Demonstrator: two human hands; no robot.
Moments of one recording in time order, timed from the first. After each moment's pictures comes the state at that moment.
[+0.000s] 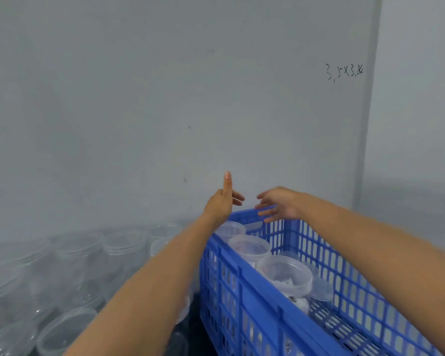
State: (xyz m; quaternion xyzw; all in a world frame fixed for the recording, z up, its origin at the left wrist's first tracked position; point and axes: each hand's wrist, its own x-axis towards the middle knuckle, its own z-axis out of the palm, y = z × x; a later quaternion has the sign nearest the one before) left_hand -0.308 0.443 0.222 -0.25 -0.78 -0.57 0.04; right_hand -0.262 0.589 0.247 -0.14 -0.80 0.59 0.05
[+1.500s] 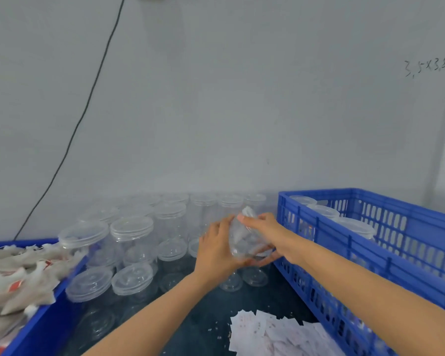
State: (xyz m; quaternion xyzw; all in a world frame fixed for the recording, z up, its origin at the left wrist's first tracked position) left_hand -0.106 0.188 0.120 -0.21 -0.87 -0.36 0.24; right_hand -0.084 0.332 0.185 -0.02 -0.82 0.57 -0.04
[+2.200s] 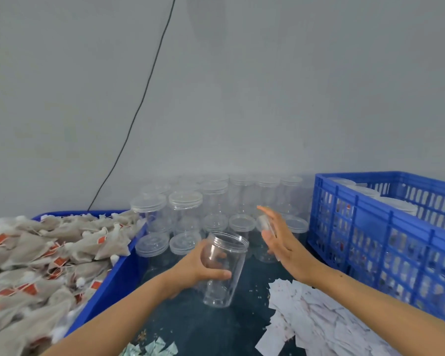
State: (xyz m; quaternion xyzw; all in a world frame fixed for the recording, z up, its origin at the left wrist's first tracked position) left_hand -0.028 0.045 0.078 -0.15 -0.79 -0.59 -0.10; right_hand -0.029 0.287 0.109 0.31 -0.82 0.47 0.08
